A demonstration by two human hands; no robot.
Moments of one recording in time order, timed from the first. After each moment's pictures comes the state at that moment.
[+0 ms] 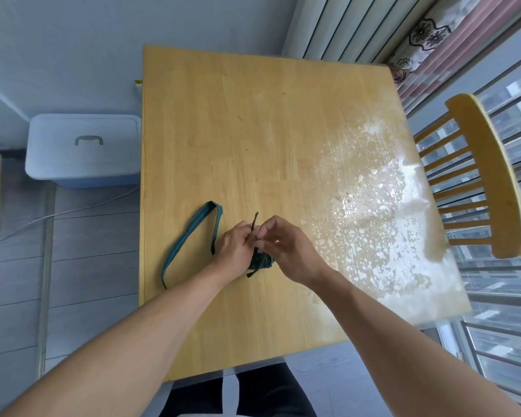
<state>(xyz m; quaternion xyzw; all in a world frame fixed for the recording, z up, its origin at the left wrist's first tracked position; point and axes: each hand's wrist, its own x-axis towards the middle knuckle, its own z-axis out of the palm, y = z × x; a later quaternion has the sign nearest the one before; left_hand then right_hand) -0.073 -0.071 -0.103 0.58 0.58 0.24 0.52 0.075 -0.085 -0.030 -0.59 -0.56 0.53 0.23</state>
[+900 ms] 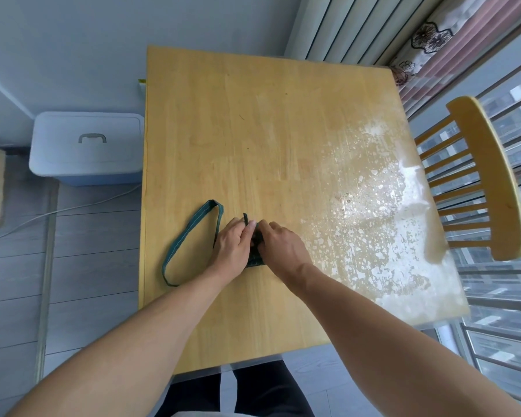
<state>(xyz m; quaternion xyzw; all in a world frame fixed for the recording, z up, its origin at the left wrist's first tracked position) -0.070 -0.078 -0.119 0.55 0.61 0.30 0.48 0.061 -0.080 -0.072 -0.62 -0.76 0.17 -0.01</state>
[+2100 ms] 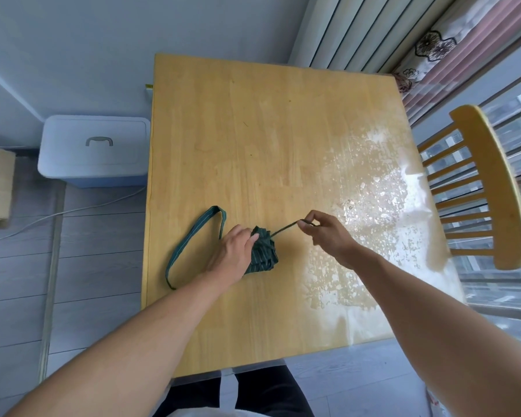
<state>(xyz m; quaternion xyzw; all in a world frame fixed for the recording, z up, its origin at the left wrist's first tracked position) -0.083 -0.080 -0.109 0.68 0.58 0.23 0.39 0.155 -0.041 -0.044 -0.70 -0.45 0.53 0.15</state>
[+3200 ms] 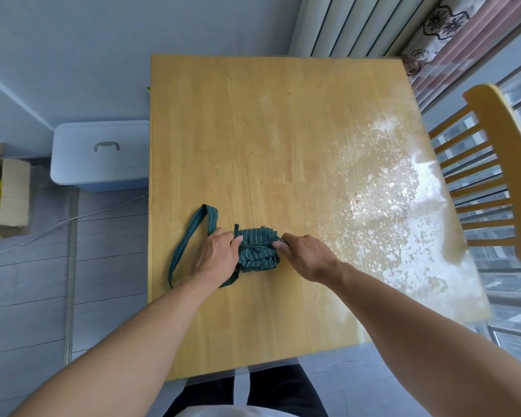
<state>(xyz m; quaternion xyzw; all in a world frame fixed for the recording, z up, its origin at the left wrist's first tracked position) -0.102 -0.074 -0.103 0.63 0.68 0.09 0.35 0.118 -0.071 -0.079 -0.61 -0.71 0.36 -0.05</state>
